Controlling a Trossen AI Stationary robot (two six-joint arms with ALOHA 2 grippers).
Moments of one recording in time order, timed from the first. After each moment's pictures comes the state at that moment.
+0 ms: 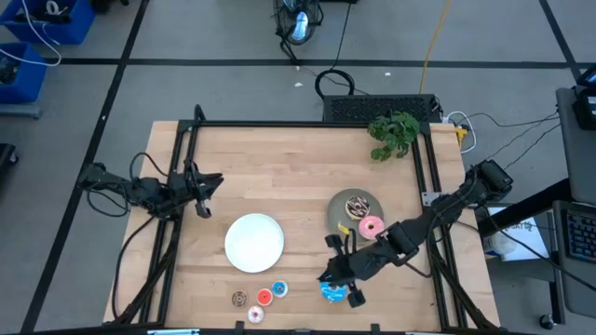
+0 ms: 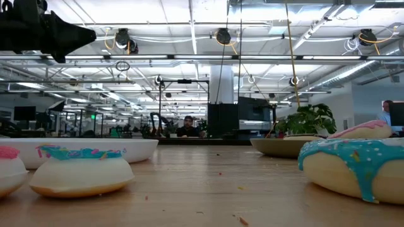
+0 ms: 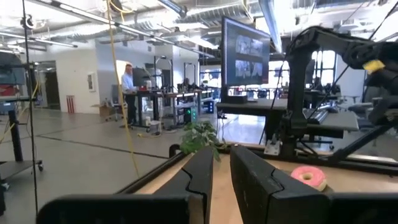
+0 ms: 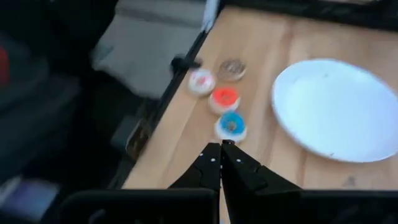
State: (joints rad) left arm -0.34 0.07 0.01 0.35 -0.68 0.19; right arm 0.56 1.58 1.16 -0.15 0.15 0.20
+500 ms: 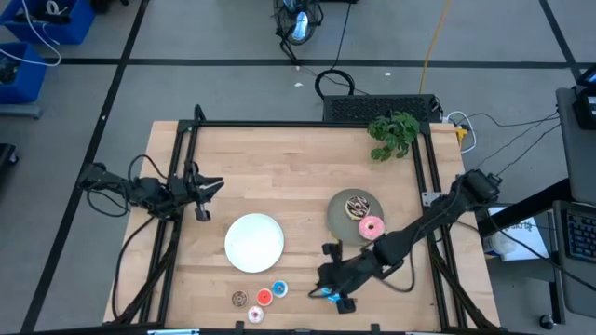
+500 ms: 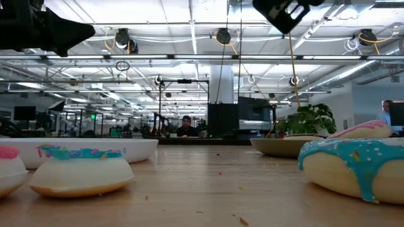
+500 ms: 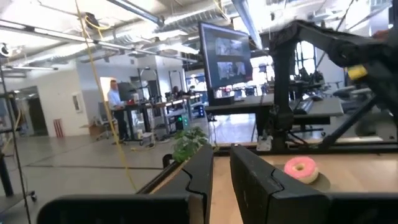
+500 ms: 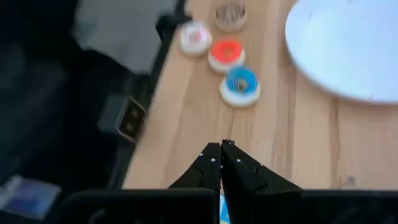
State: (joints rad) left arm -0.34 0.07 0.01 0.36 -0.60 0.30; right arm 0.57 1.75 1.23 -0.25 0.12 0.38
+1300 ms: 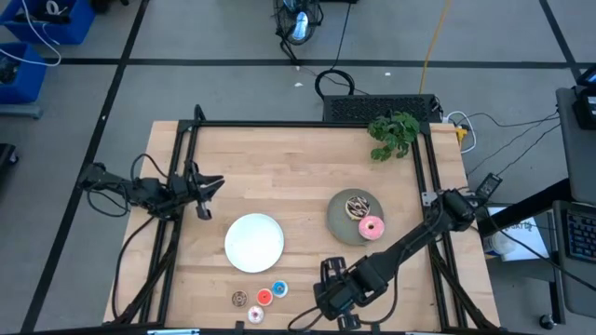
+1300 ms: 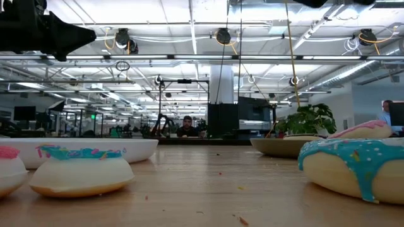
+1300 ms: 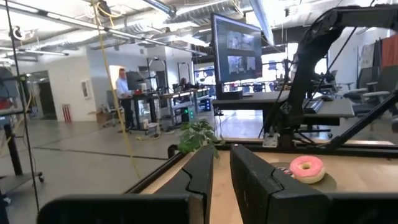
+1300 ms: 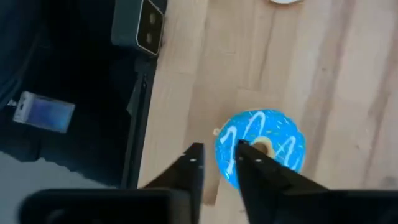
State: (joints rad) left arm -0.34 0.07 0.01 0.34 -0.65 0.23; right arm 0.62 1.99 1.72 -0.92 -0.02 0.47
